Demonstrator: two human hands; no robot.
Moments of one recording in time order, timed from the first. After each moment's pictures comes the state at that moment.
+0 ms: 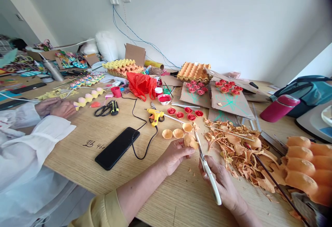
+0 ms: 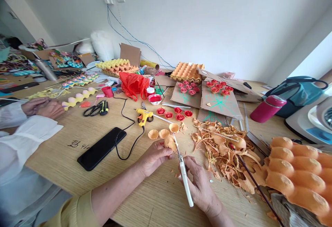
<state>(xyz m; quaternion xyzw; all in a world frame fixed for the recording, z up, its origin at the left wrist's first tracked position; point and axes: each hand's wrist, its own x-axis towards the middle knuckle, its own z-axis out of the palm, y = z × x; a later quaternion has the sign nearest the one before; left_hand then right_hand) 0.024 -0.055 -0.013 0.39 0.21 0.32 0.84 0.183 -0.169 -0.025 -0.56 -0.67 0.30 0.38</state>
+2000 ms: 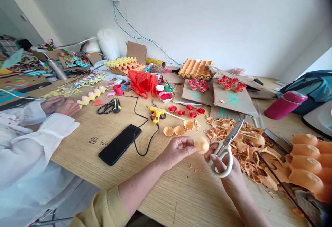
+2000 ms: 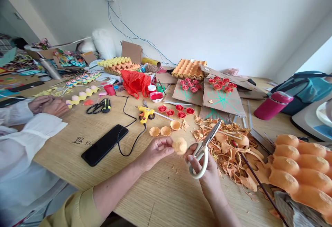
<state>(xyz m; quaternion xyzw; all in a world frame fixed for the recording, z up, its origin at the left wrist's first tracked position) 0.017 -0.053 -0.001 0.60 0.20 0.31 0.71 0.184 -0.162 -0.027 -0.52 -0.39 0.41 0.64</state>
